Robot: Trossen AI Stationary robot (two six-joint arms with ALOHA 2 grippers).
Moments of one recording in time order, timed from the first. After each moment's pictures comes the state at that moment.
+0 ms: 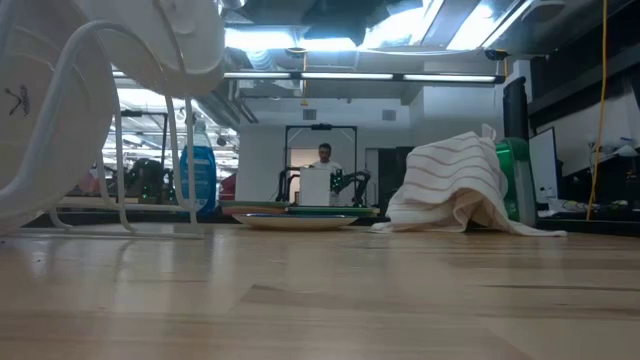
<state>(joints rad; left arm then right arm) -0.62 0.62 1.01 -0.58 -1.12 -1.00 -0.17 1.65 1.58 -0.45 -0.16 -0.02</state>
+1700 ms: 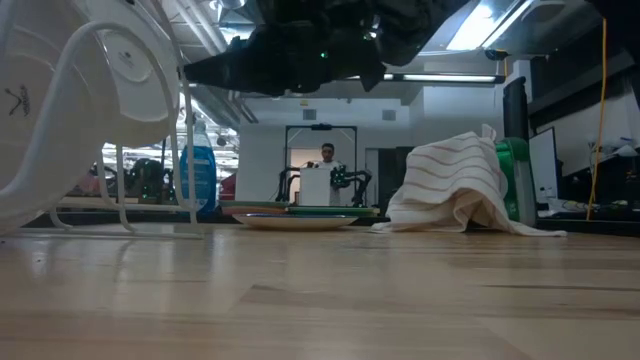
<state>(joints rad) -0.61 0.53 1.02 -1.17 -1.04 -1.76 -0.01 2.09 1.42 0.37 -0.47 -0.52</state>
